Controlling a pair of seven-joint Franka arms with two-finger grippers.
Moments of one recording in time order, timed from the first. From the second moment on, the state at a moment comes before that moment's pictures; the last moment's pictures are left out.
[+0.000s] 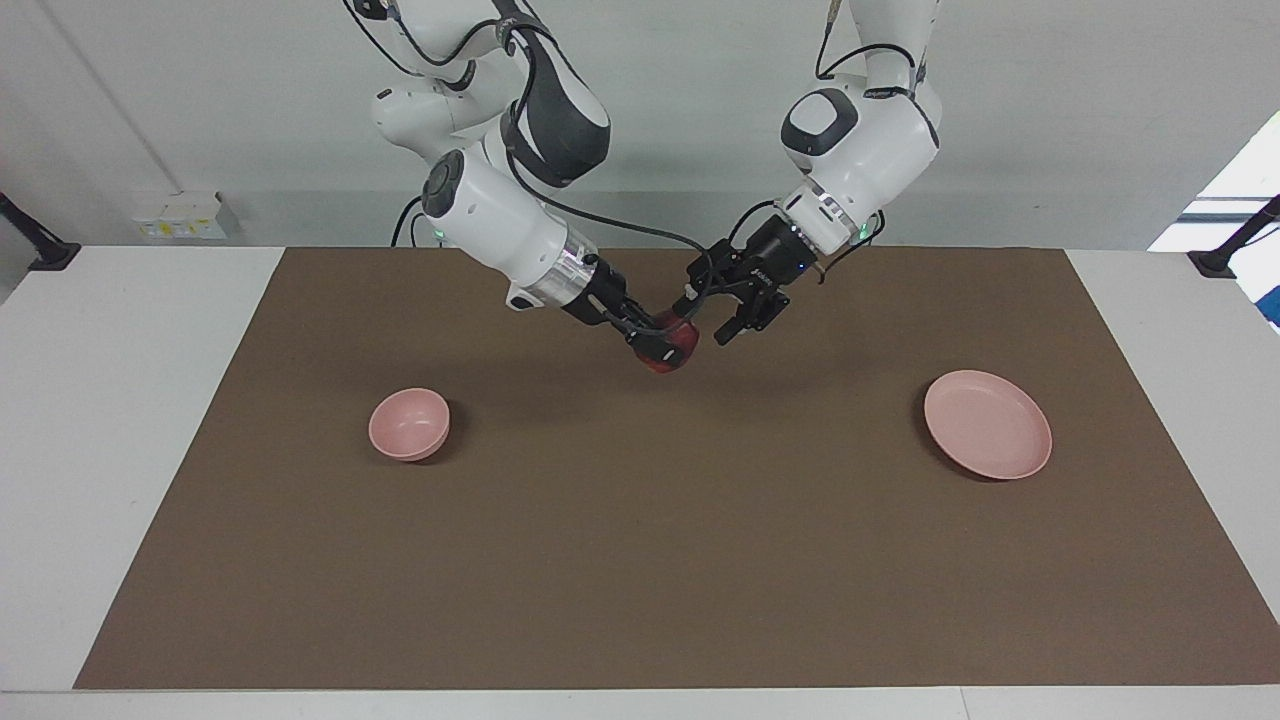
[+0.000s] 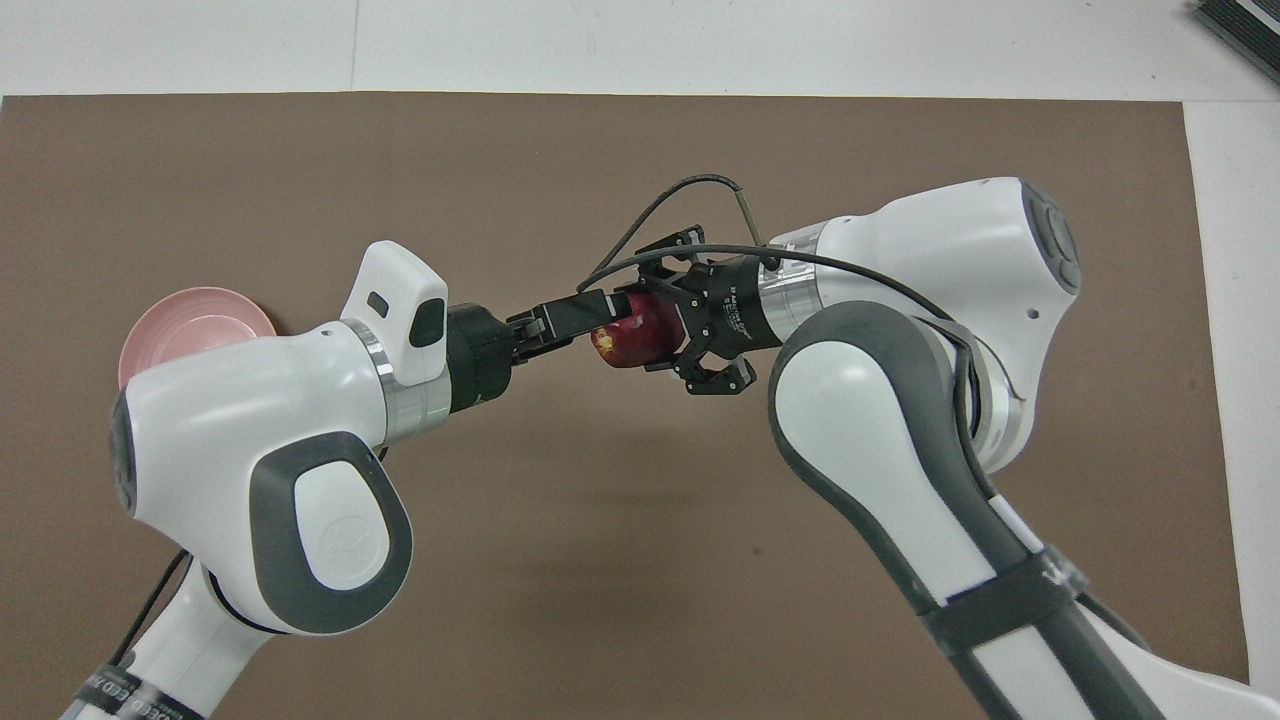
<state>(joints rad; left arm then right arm) -0.37 -0.03 -0.18 -2.06 -1.01 2.57 -0.02 0.51 0.22 -0.15 -1.72 0.78 2.08 1.06</state>
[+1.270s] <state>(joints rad) -0.02 -0.03 -0.17 -1.75 -0.05 1.79 -0.02 0.20 0.24 -0.16 -1.85 0.05 2.08 0.04</state>
